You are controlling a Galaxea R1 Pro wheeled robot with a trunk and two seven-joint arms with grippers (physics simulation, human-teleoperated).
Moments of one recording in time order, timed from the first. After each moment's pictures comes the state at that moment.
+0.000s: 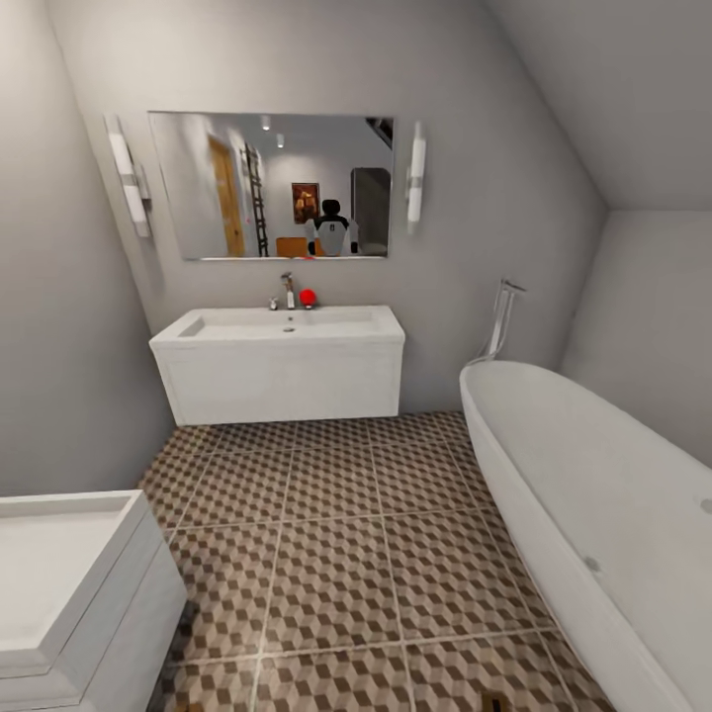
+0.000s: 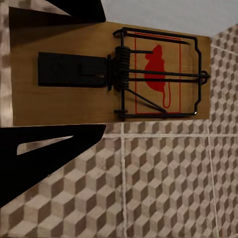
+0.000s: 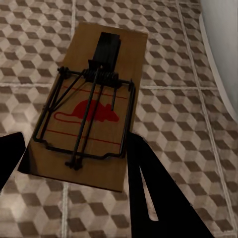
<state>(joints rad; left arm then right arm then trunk) -0.24 -0.03 -0.44 0.07 0.38 -0.87 0.21 -0.08 -0.04 0.05 -0.37 0.05 -0.49 -0.11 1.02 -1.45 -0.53</state>
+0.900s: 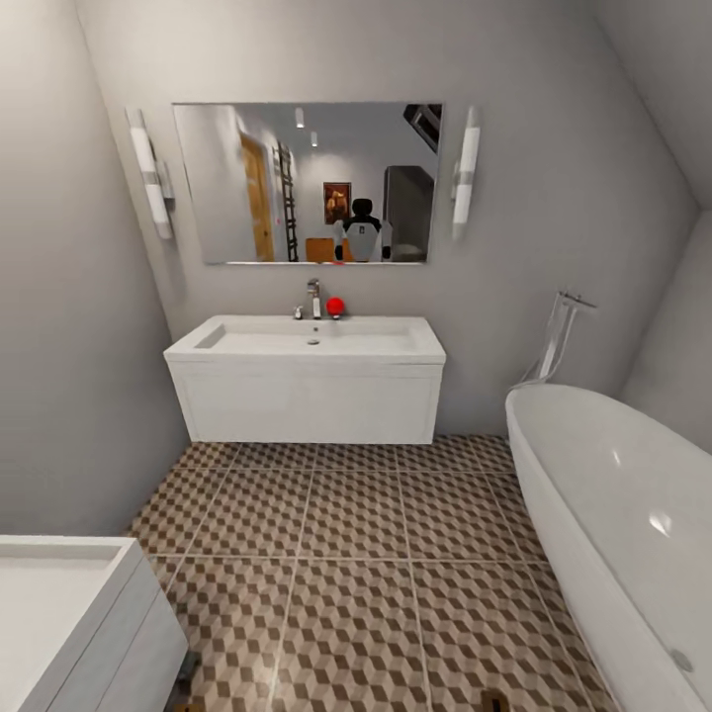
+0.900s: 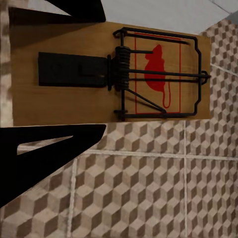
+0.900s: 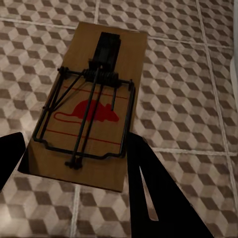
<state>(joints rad) -0.24 -0.03 -0.44 0.07 0.38 -0.87 0.21 -0.08 -0.04 0.05 -0.37 0.05 -0.50 -0.11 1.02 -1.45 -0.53</state>
